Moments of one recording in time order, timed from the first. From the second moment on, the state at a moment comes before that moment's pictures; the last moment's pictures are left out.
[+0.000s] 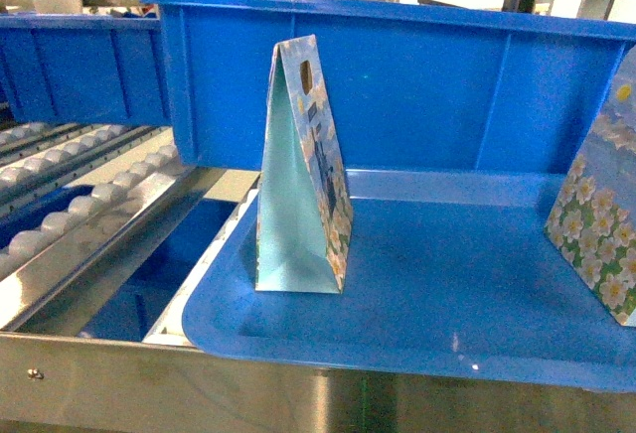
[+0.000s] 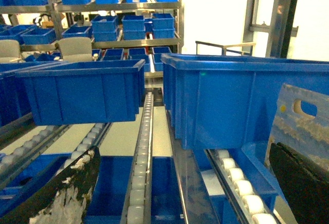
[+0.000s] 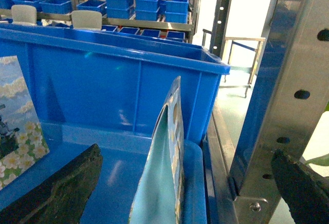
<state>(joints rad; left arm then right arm) 0.04 0.63 0.13 0.59 0.16 0.00 0.26 0.71 0.13 0.64 0.20 -0.03</state>
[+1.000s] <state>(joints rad) 0.04 0.64 0.13 0.58 0.16 0.01 0.21 1.17 0.39 0.76 0.10 0.01</state>
